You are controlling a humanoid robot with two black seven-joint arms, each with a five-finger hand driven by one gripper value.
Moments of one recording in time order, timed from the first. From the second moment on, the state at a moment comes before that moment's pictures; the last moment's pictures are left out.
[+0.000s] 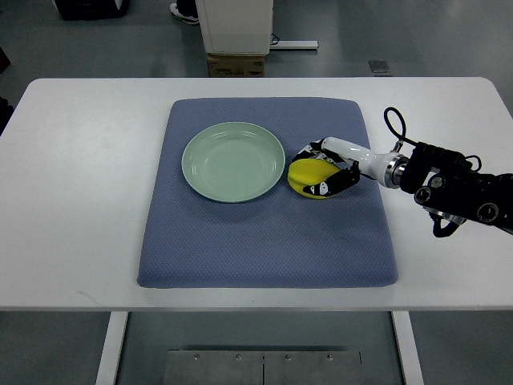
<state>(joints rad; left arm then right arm) -0.02 0.00 -0.10 -0.22 0.09 0.07 -0.21 1.18 -0.34 -0.23 0.96 -0.64 -0.06 0.26</state>
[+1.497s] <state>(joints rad) -0.02 0.00 -0.10 -0.22 0.09 0.07 -0.21 1.32 -0.09 -0.18 0.79 -0.50 -0.06 0.25</state>
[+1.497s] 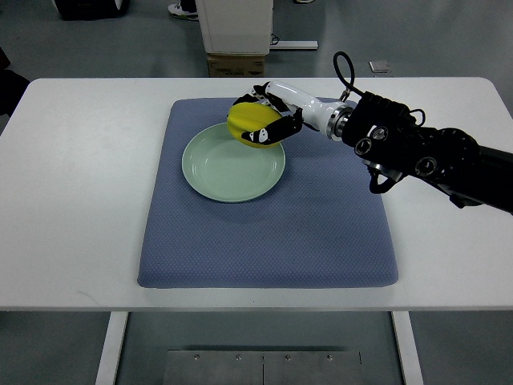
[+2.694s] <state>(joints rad) -0.02 0.00 -0.10 -0.22 0.09 0.07 -0.21 1.26 0.00 -0.22 0.66 -0.51 -0.06 0.25</state>
